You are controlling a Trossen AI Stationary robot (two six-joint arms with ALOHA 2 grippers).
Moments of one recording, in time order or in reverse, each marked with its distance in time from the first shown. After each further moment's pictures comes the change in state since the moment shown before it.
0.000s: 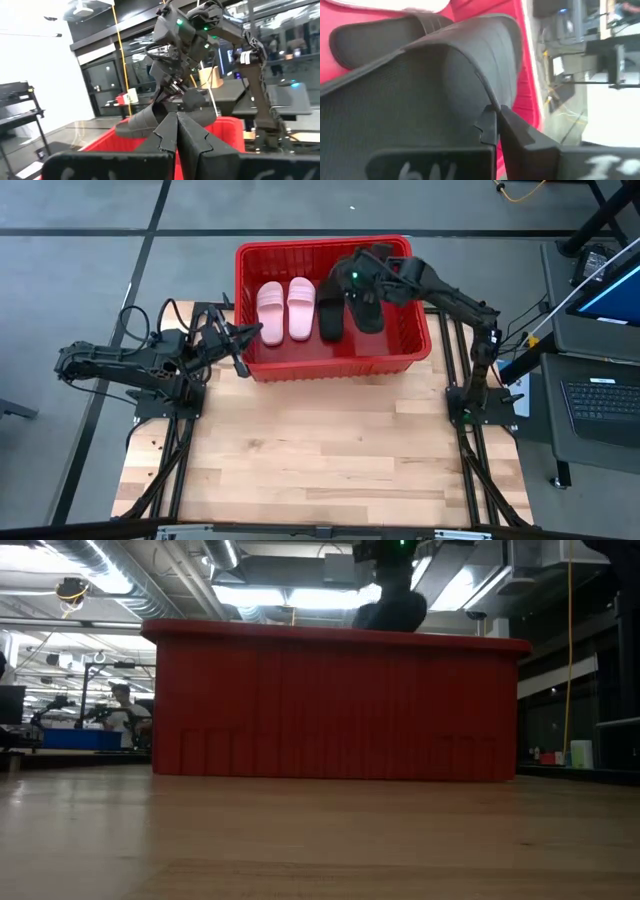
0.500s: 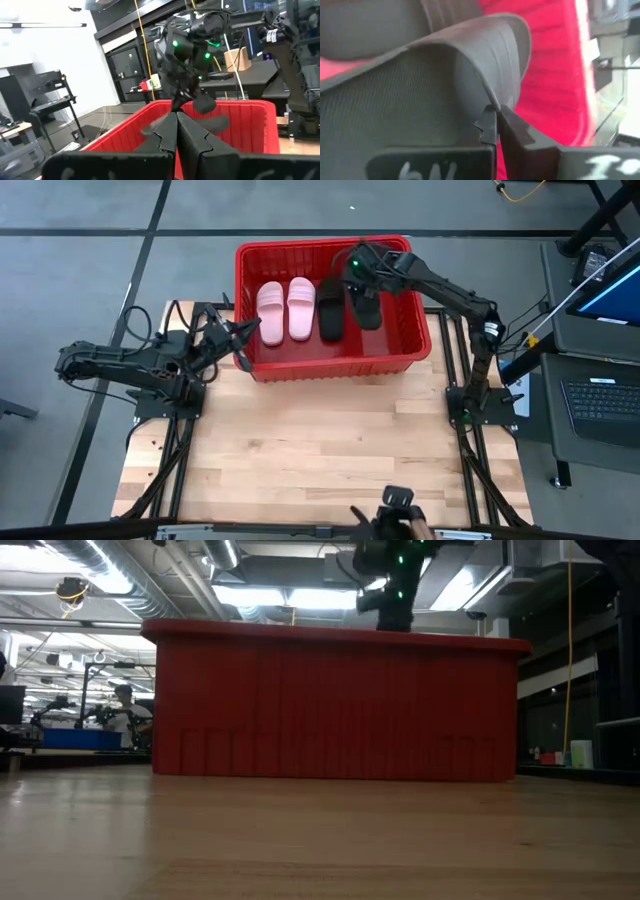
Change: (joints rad) left arm 0.001 0.014 0.000 -0.037 -0.147 0.040; right arm -0.184 0.001 -0.232 0.206 -0.177 -0.048
